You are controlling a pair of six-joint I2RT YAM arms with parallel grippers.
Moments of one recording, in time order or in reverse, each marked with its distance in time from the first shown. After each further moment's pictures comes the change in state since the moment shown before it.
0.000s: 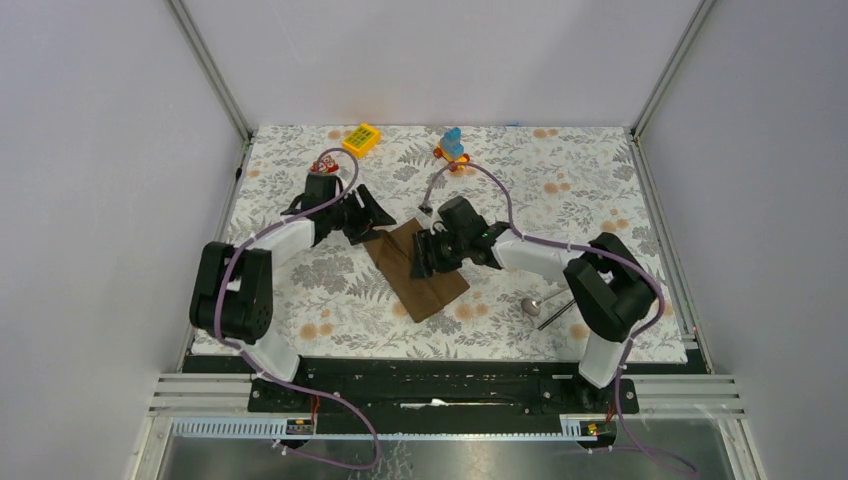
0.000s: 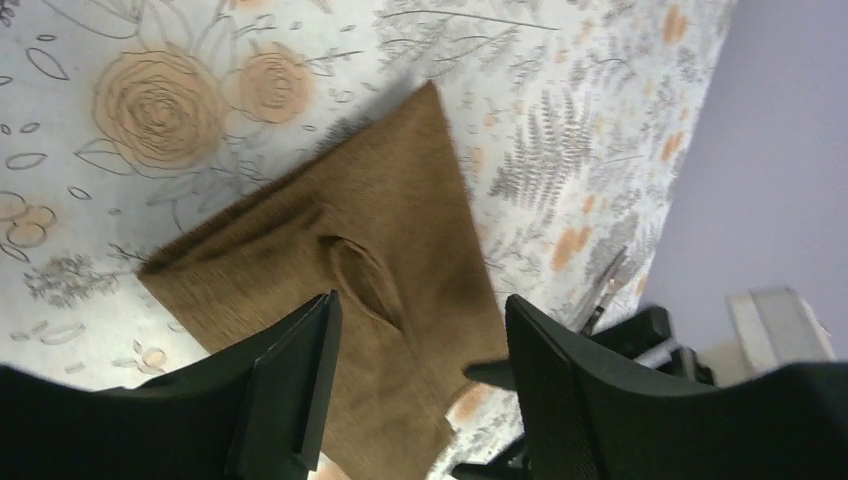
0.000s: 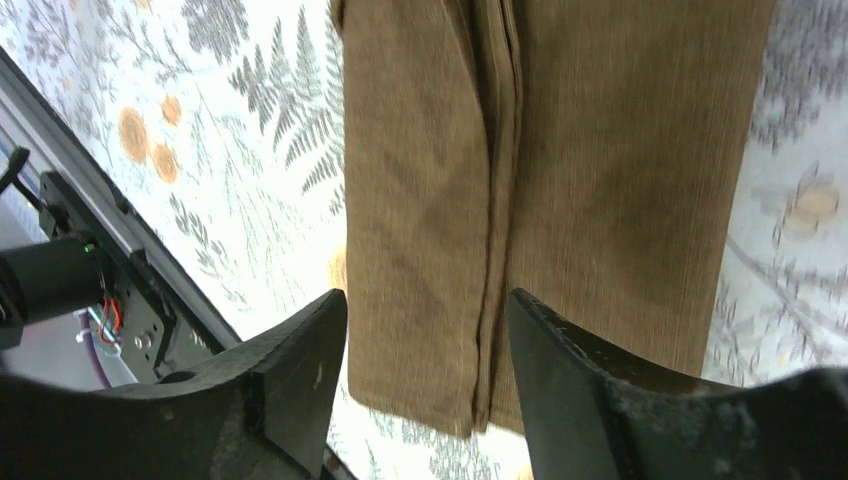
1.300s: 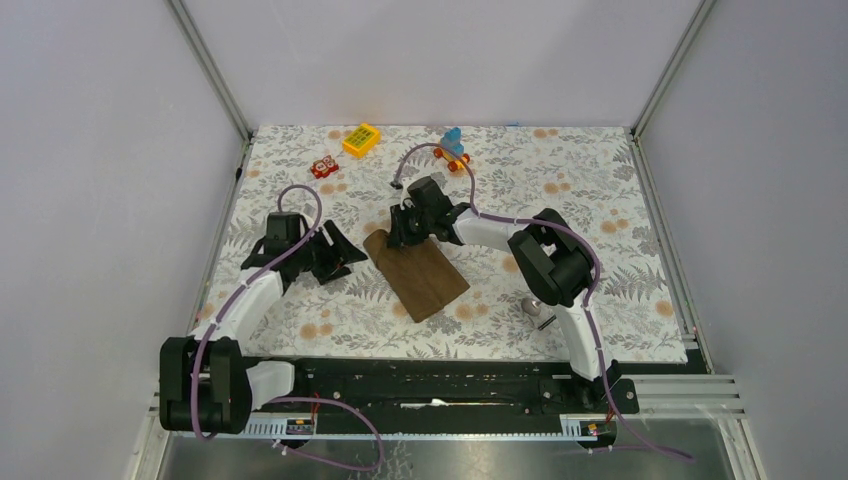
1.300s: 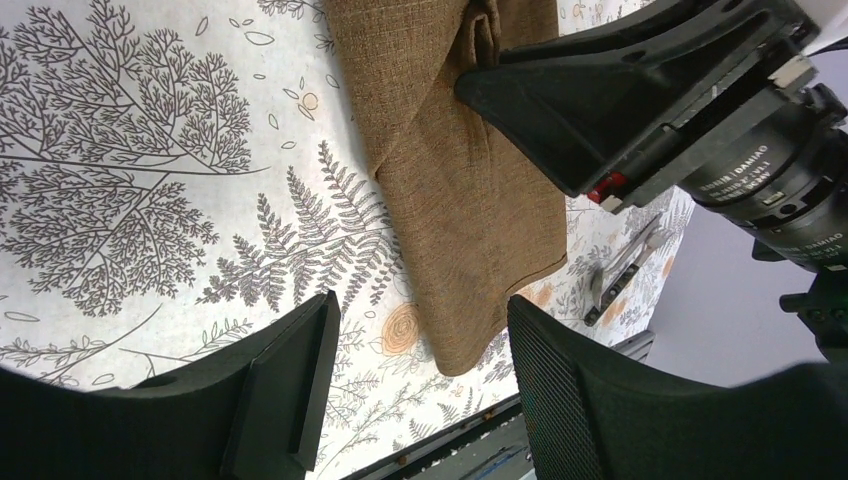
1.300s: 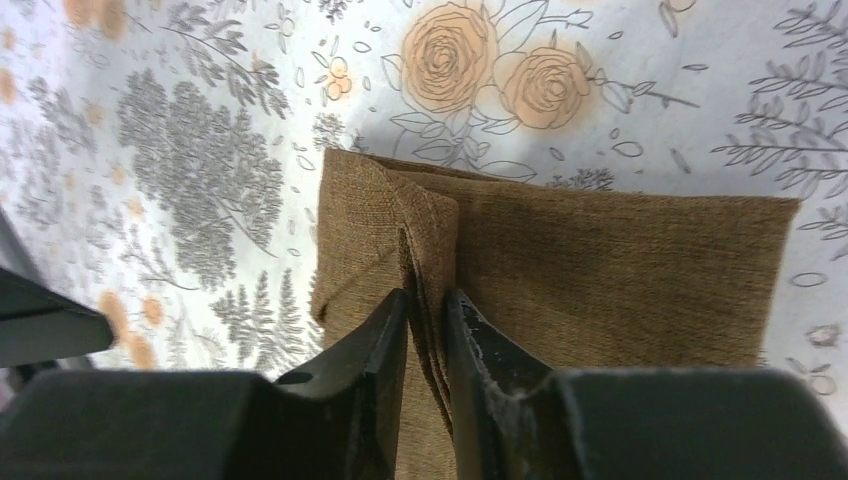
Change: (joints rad) left arm 0.133 -0.521 -0.304 -0.264 -0.016 0.079; right arm -0.005 0.425 0.443 0.101 0.035 -0.048
